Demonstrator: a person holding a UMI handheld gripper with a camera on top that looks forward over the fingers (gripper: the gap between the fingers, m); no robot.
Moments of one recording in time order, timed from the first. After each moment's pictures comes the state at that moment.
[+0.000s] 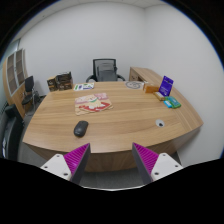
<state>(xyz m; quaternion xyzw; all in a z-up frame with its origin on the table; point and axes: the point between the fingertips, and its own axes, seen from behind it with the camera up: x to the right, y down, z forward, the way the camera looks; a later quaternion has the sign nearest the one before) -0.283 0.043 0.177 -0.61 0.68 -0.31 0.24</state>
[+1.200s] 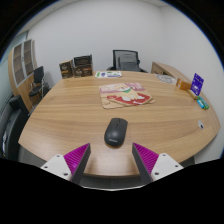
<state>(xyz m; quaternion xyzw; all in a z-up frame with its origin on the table) -0.158 0.198 0.031 -0.66 0.65 -0.27 0.27</state>
